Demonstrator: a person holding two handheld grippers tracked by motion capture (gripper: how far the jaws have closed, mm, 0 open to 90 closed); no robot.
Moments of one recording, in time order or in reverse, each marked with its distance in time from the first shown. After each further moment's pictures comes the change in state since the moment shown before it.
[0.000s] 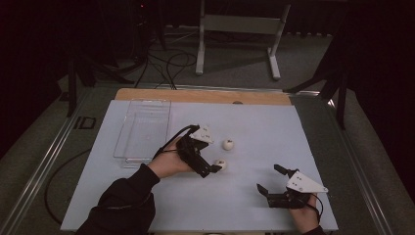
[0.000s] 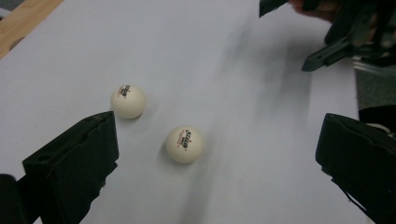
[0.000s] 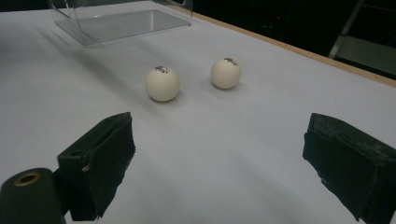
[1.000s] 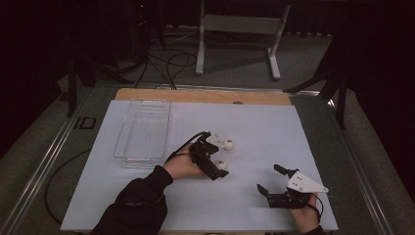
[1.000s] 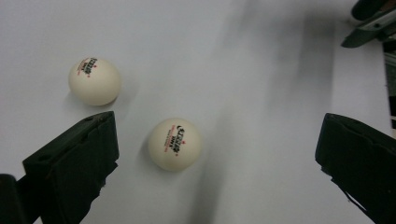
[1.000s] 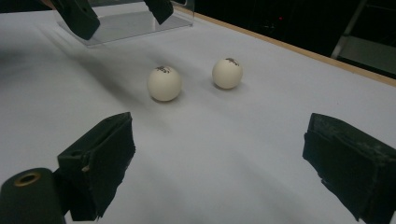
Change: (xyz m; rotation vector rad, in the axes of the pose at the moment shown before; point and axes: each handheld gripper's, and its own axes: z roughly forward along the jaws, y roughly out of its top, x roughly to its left) left arm 0.010 -0.012 0.056 0.074 -0.050 -0.049; right arm -0.001 0.000 0.000 -0.002 0.009 0.003
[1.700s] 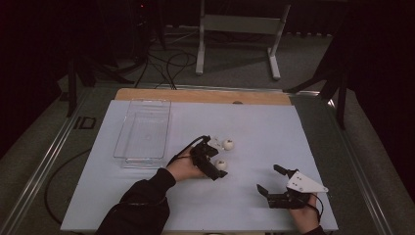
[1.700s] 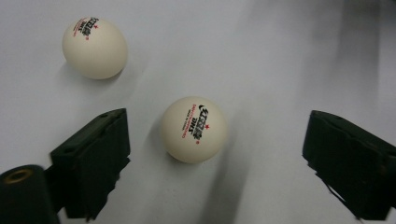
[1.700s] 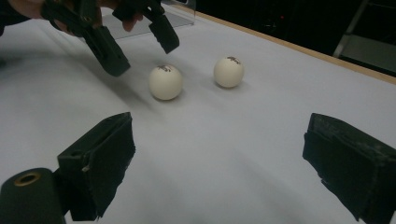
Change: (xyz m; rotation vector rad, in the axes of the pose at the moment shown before) left arm 0.010 -0.017 0.026 0.035 0.022 -0.032; right arm 0.000 -0.001 0.000 0.002 0.004 -0.001
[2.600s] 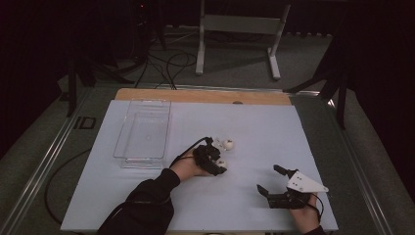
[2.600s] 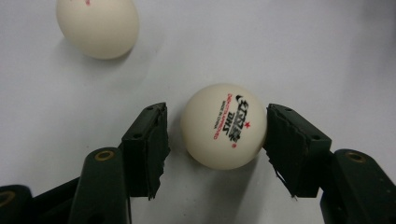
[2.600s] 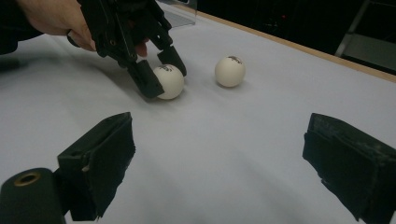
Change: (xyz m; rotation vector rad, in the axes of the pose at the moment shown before) left arm 0.010 -0.004 0.025 0.063 0.037 -0.014; right arm -0.001 0.000 0.000 0.002 0.006 0.004
